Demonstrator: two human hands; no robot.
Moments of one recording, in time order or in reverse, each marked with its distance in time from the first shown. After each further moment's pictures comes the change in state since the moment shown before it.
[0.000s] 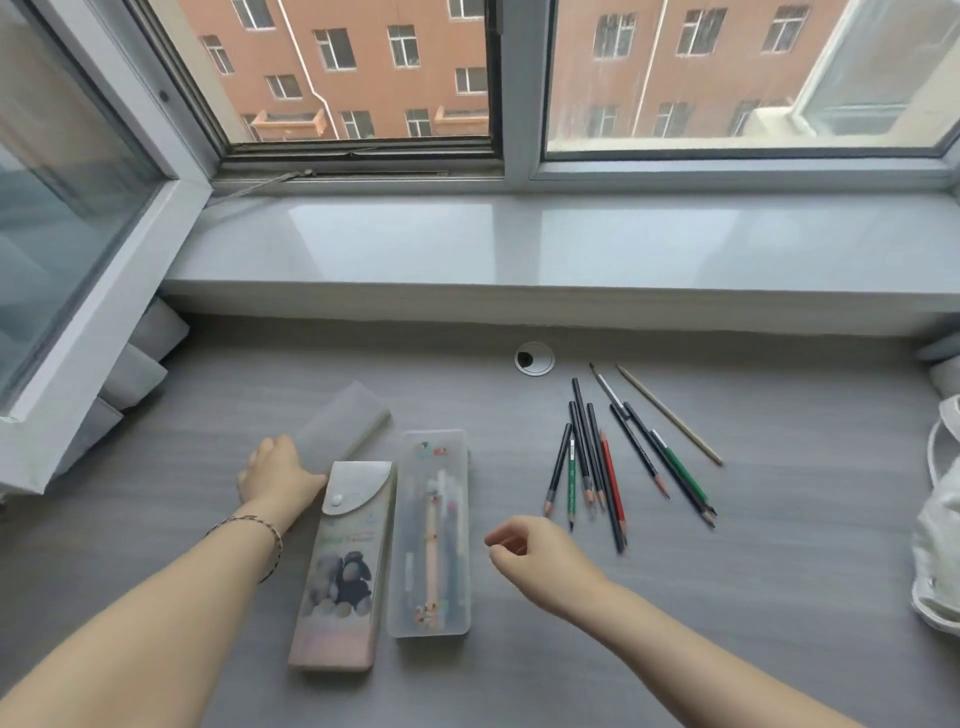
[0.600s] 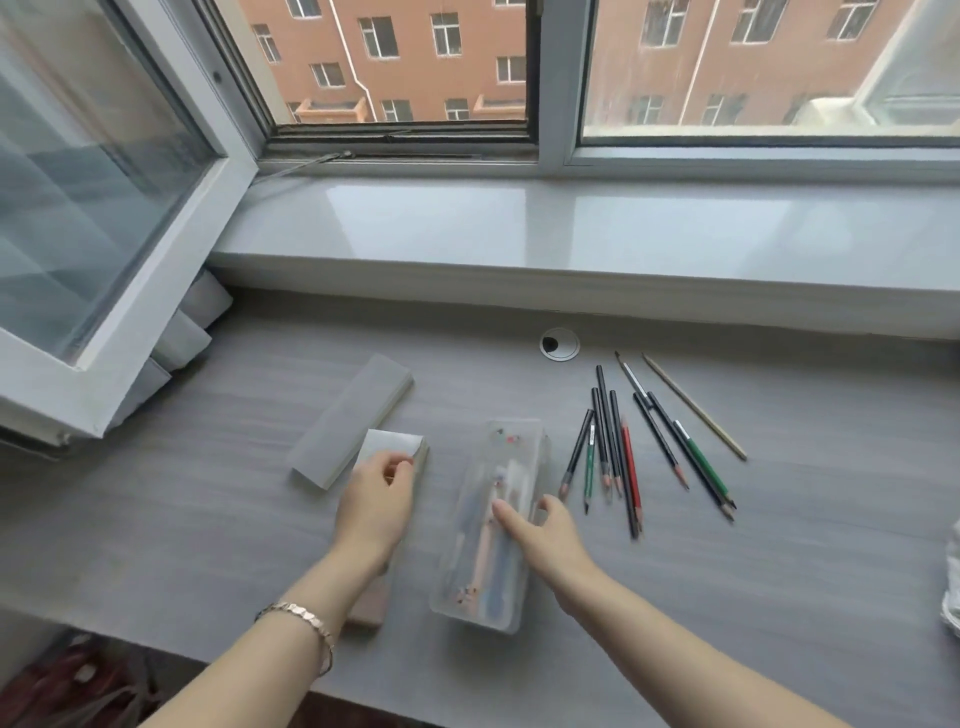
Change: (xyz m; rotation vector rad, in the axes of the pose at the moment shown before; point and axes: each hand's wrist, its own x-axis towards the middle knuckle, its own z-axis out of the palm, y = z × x) left_hand -0.120 0.040 0.010 -0.649 -0.016 0.093; right_hand 0.011 0.020 0.026 0.530 0.094 0.208
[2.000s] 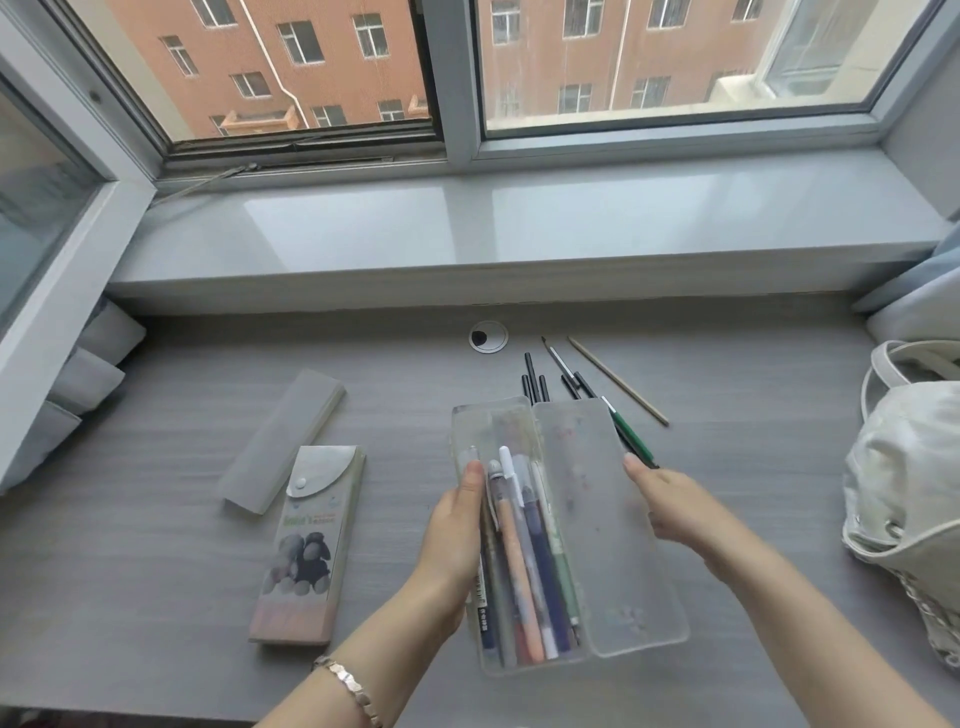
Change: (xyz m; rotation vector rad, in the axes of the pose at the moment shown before) left_hand -0.087 0.067 0.068 -0.475 -0.529 -0.195; right_hand -0.032 -0.002 -0.159 -0.146 0.173 0.099
